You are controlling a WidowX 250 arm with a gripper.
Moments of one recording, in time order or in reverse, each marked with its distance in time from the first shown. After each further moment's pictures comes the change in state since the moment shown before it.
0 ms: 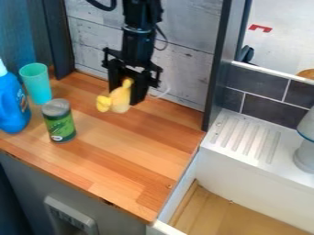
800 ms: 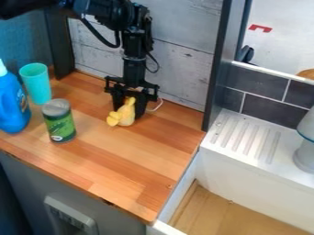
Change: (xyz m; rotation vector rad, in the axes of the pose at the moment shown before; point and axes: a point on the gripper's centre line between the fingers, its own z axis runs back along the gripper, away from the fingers) arm 0.060 0.022 -0.069 -0.091 0.067 0.238
